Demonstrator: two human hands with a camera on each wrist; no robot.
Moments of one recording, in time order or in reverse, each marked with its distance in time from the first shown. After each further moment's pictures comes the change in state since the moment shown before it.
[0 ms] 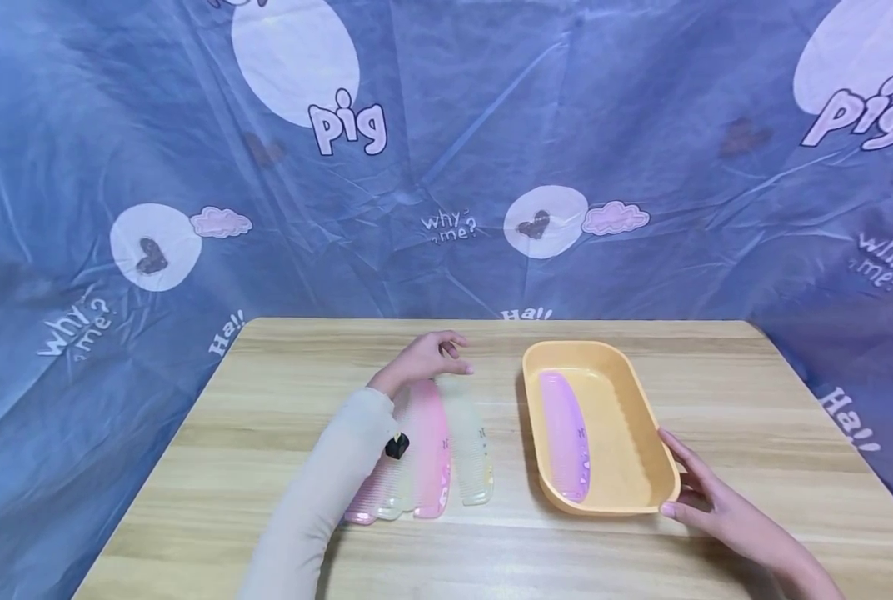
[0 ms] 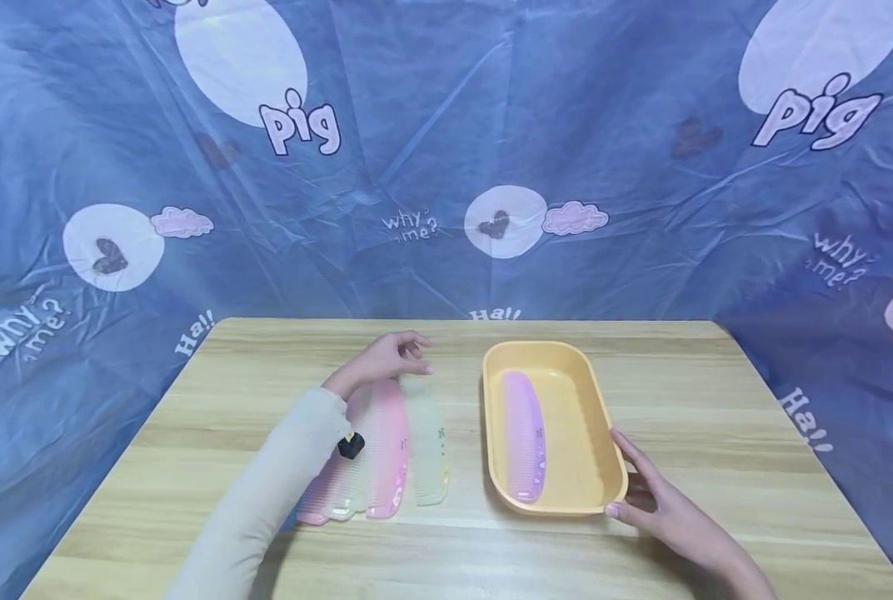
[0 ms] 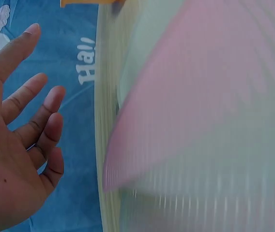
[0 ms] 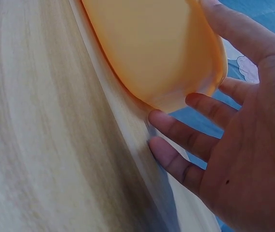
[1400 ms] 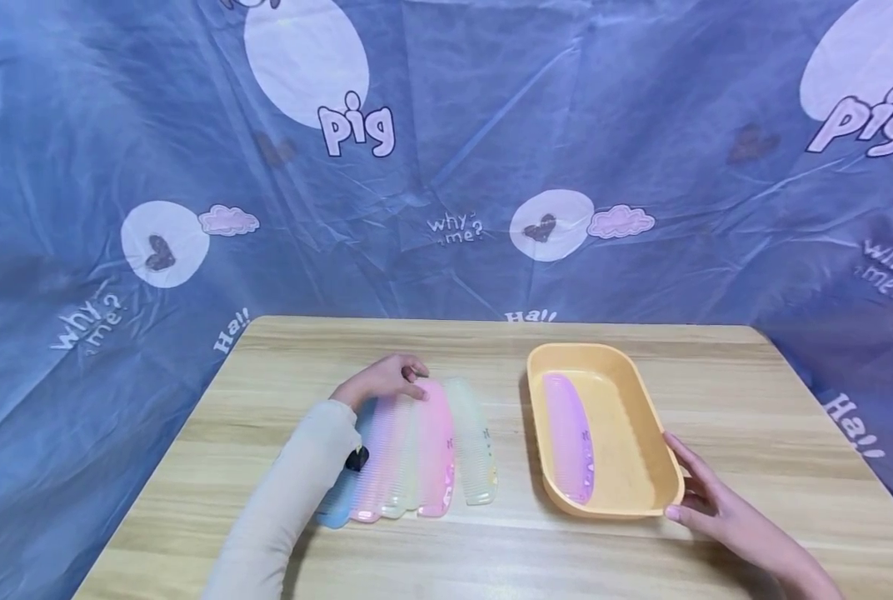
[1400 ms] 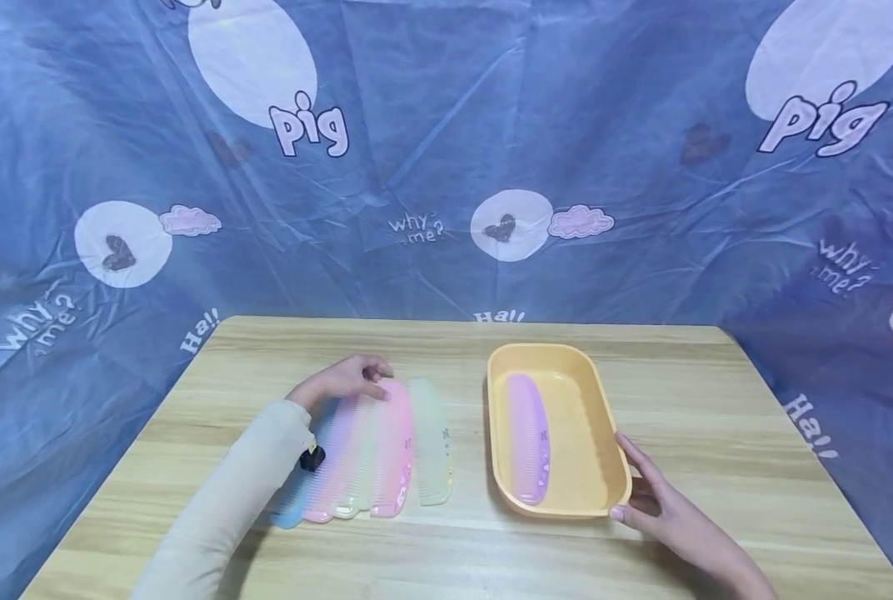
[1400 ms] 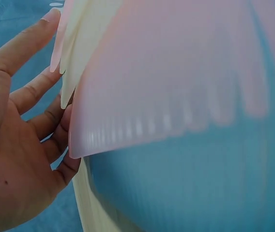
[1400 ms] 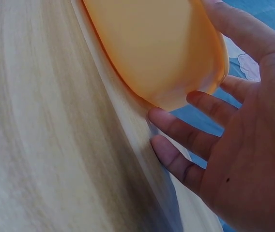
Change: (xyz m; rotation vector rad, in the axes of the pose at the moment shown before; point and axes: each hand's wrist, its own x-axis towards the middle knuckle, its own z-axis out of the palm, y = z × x) left_hand -0.038 -0.056 -0.026 0.067 -0.089 -0.154; right_hand -0.001 -0.004 0.002 0.022 -0.023 0.109
